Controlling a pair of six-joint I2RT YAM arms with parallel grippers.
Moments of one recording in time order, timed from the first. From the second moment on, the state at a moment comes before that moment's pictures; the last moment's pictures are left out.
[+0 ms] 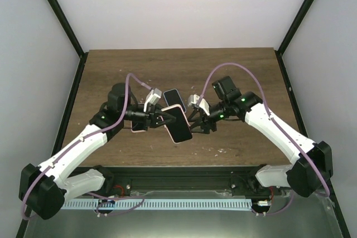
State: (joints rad) left arm -0.56 1.07 0.80 -0.02 1.09 -0.27; right arm 0.57 1.28 1.11 -0.82 -0.87 -0.56
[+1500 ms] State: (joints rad) left arm -0.76 1.24 1.07 -0.14 0.08 -0.40; right arm 0.31 1.14 0.83 -0.59 -0.75 0.23
